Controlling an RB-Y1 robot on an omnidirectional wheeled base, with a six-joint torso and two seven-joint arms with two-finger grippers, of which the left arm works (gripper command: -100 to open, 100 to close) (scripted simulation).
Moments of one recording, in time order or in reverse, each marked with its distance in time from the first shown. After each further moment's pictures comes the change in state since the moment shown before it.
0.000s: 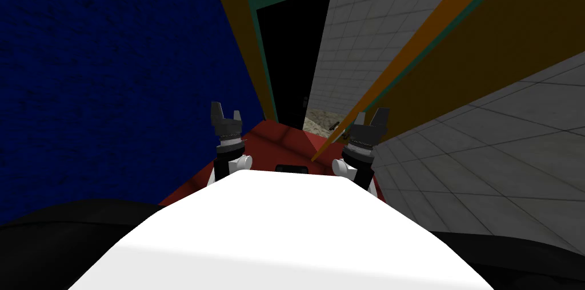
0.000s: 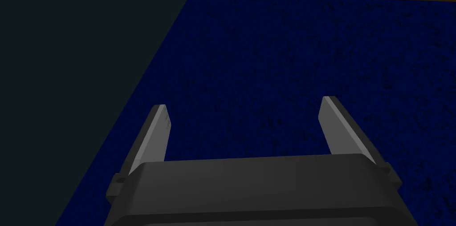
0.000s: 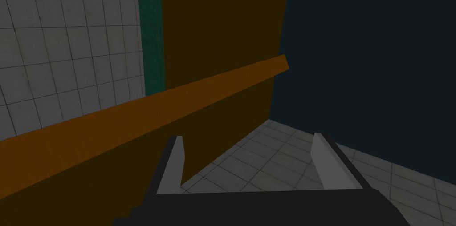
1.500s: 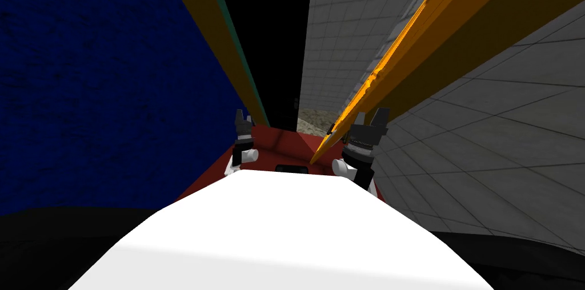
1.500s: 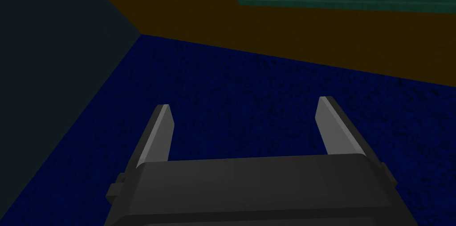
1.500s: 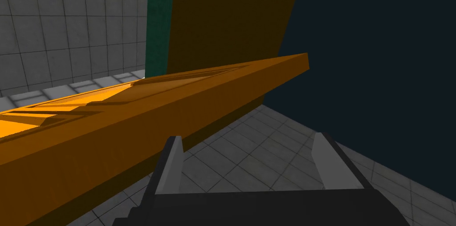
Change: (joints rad) arm -0.207 0.070 0.035 0.353 0.128 -0.015 -0.102
